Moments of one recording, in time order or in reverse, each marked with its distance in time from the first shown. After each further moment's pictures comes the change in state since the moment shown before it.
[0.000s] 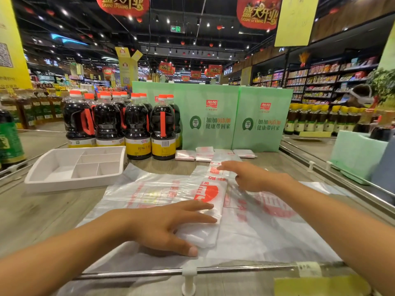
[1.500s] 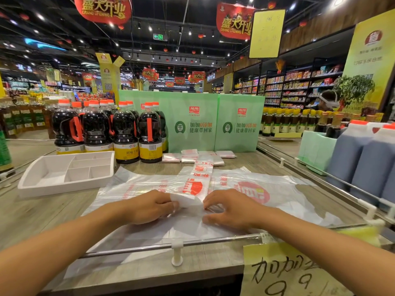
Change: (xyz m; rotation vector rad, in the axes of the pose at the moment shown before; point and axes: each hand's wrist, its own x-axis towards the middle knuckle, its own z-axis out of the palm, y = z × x) left_hand 0.002 -0.010 0.003 -0.212 0.238 -0.264; right_hand -0.115 -0.067 0.030 0.164 0.071 -0.087
